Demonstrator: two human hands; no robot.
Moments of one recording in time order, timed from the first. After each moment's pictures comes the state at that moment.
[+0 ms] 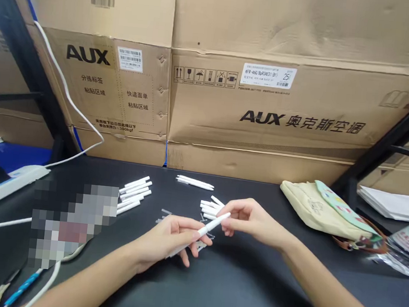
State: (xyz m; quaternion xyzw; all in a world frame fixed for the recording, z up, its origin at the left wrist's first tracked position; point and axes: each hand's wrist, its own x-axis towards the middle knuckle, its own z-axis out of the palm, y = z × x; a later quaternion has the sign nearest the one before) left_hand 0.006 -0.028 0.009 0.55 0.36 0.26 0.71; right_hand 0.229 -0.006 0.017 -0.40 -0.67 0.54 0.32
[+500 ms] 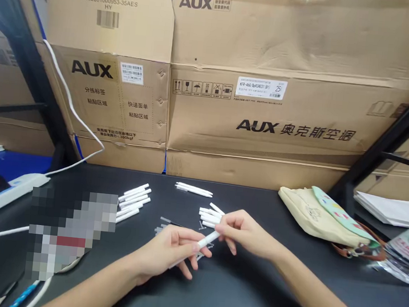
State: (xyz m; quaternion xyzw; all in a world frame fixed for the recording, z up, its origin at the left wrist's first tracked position) left_hand 0.006 -0.030 0.006 0.57 0.36 0.25 0.70; right_hand 0.222 -0.006 0.006 -0.40 -0.68 0.53 0.31
